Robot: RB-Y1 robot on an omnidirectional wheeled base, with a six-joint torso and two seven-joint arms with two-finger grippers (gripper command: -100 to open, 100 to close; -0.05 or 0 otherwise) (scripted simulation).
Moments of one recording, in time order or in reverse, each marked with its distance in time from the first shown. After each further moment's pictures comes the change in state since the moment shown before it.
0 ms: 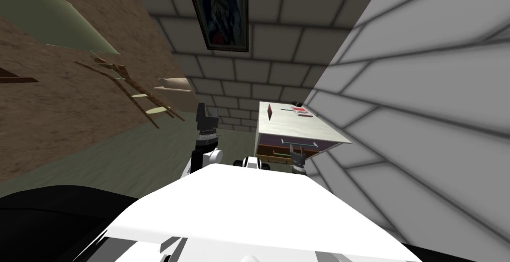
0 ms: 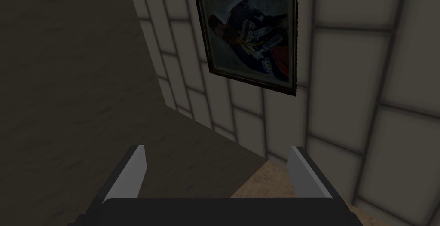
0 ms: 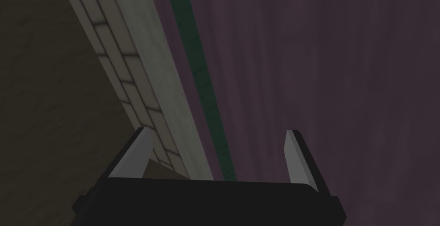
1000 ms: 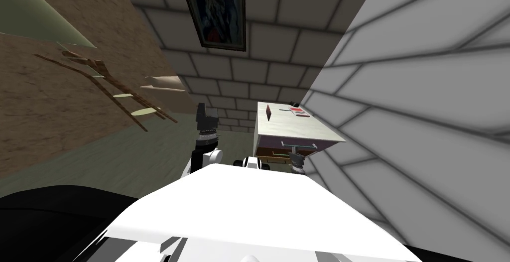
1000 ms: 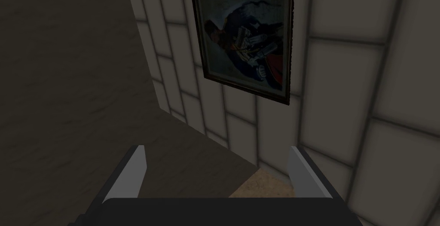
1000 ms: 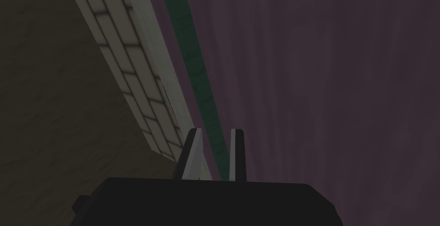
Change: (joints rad) left arm 0.000 0.000 0.000 0.000 0.000 0.000 0.000; right arm 0.019 0.002 0.028 -0.016 0.026 -0.033 -0.023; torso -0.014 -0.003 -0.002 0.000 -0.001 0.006
